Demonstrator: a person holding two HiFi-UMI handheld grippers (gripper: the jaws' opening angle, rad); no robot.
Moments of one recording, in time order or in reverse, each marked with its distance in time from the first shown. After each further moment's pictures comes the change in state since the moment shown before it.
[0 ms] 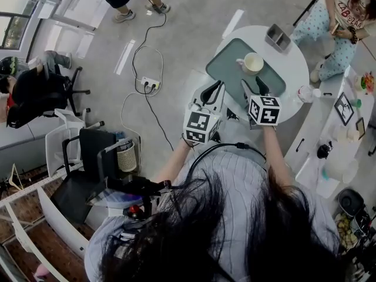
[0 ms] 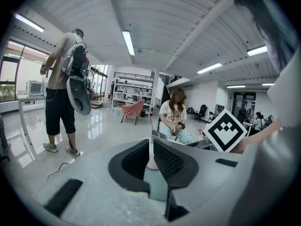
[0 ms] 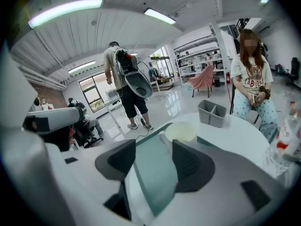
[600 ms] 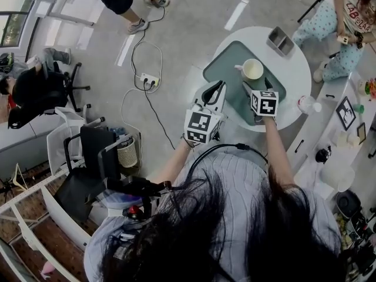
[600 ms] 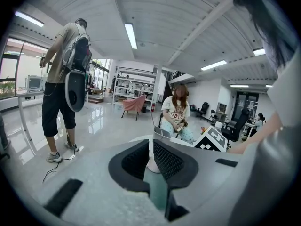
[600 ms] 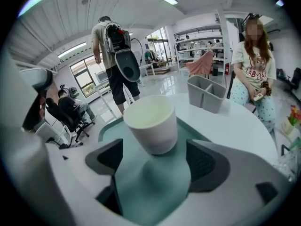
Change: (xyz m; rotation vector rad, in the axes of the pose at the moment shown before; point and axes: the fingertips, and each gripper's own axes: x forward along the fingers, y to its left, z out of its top) left arm 0.049 0.009 -0.007 -0.028 0.062 0.011; right arm 0.068 -0.079 -0.049 -0.031 0.212 -0.075
